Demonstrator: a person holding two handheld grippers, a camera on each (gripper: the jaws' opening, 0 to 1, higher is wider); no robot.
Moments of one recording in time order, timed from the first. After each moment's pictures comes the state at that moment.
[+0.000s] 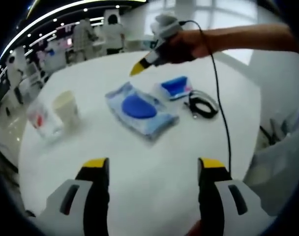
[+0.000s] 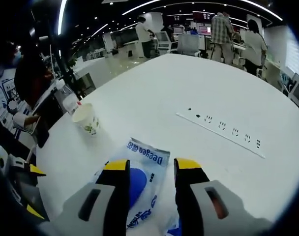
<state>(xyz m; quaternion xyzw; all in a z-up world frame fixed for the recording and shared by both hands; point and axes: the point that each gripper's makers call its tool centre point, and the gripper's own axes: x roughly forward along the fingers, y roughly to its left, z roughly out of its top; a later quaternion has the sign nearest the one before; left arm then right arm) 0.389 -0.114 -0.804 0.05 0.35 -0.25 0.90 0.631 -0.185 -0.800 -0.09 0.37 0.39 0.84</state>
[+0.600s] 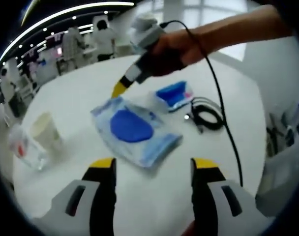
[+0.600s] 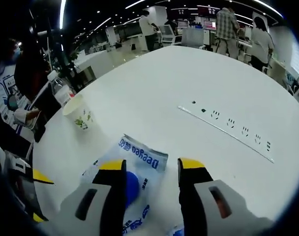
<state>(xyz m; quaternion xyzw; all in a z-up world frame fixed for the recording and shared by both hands) 0.448 -0.151 -0.824 0.07 0.33 -0.28 0.90 0.648 -0.176 -0.831 -0.07 0.38 0.39 0.83</state>
